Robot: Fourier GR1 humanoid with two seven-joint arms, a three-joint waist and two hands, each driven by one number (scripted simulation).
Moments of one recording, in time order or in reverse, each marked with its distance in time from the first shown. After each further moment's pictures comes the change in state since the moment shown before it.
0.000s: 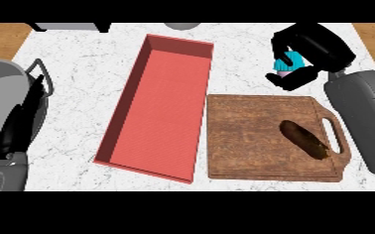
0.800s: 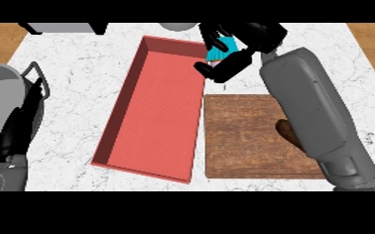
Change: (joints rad) left arm 0.012 -0.010 0.016 0.008 -0.010 0.002 -0.006; right arm -0.218 0.302 -0.026 -0.067 -0.141 0.212 0.208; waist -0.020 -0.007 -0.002
